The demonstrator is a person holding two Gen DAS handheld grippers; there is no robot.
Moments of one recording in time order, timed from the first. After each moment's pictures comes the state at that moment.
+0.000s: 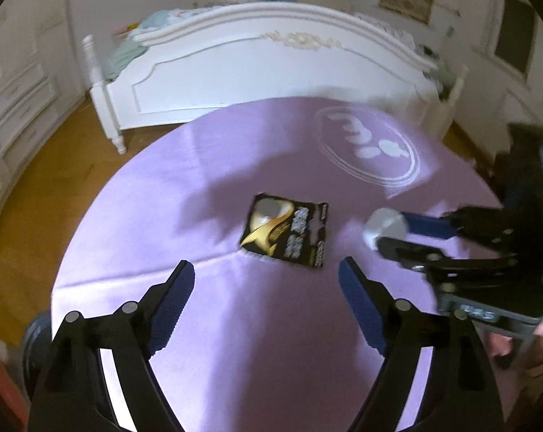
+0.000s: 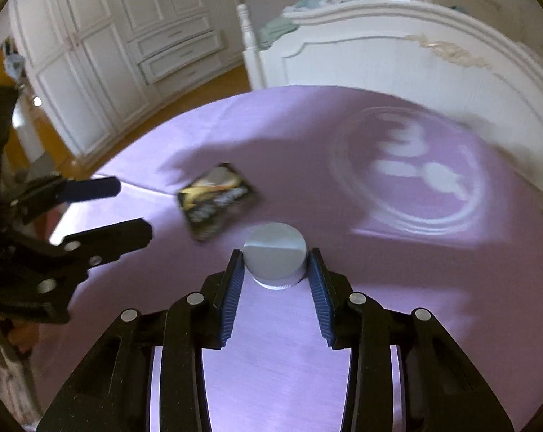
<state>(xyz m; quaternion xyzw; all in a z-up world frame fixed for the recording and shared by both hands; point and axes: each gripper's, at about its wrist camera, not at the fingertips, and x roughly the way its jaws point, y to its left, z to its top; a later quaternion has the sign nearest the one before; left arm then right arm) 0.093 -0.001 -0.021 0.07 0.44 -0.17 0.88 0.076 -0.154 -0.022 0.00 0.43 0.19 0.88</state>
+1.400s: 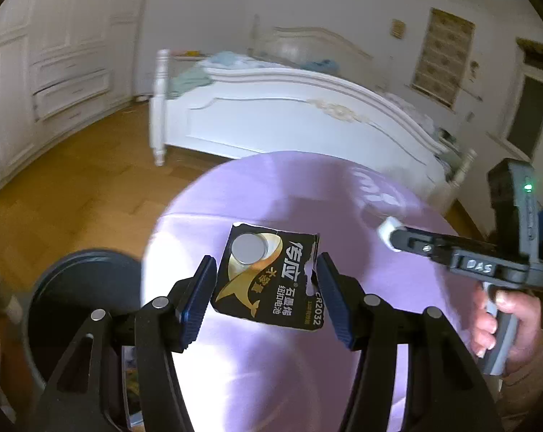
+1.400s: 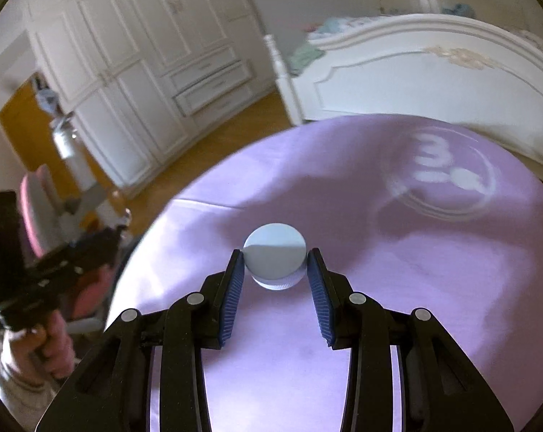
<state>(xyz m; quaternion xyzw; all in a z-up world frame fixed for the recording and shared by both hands) -0.030 0.116 0.020 -0.07 0.34 -0.10 0.93 0.014 -0.116 0.031 0.07 0.39 0.28 0.88</state>
